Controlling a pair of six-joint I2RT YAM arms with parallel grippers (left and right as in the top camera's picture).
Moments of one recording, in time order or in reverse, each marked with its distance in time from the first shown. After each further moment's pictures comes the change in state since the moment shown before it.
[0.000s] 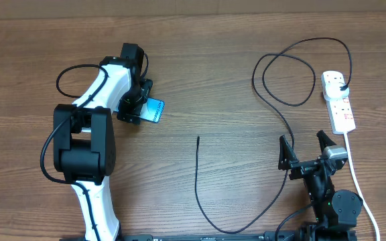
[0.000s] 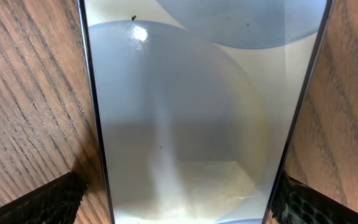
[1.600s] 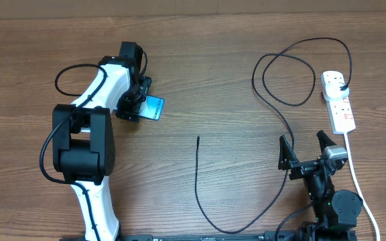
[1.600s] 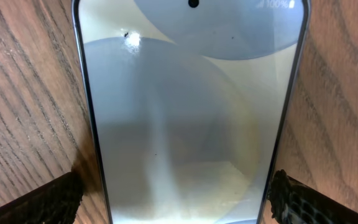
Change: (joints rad) left arm 0.005 0.000 0.004 0.032 -0.015 0.005; right arm 0.000 0.000 0.000 0.000 0.000 0.000
